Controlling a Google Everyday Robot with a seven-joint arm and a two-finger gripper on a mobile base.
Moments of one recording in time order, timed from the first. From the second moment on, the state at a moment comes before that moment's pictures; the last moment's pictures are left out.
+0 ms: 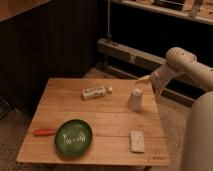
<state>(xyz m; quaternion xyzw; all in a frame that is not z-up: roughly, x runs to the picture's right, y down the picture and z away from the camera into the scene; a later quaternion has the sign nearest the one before) 0.237 0.009 0.805 -0.30 0.17 0.86 0.39</state>
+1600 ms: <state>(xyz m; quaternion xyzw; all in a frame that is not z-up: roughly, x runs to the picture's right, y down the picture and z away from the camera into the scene) 0.119 -0.075 0.835 -0.34 -0.04 0.62 0.71</state>
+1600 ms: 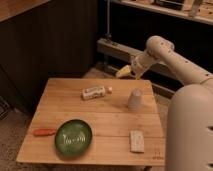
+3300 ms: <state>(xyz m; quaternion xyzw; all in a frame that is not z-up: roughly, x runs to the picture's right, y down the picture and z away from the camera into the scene) 0.149 -0.088 0.848 -0.20 -0.27 0.43 0.84</state>
